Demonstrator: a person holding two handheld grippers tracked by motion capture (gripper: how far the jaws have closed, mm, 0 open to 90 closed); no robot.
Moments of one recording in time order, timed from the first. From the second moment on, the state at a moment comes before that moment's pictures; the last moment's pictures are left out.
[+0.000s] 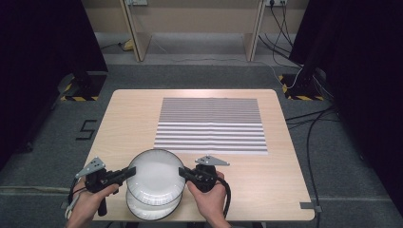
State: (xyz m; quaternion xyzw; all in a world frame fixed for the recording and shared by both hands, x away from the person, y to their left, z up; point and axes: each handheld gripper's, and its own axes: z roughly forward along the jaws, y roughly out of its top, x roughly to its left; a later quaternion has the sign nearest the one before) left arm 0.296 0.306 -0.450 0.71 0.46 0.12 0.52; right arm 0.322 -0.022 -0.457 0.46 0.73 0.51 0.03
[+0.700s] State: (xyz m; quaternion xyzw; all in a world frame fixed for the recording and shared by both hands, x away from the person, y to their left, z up) left arm 0.306 0.299 -0.440 0.71 0.45 0.13 0.53; right arm 0.328 -0.029 -0.448 0.46 0.72 0.51 0.04
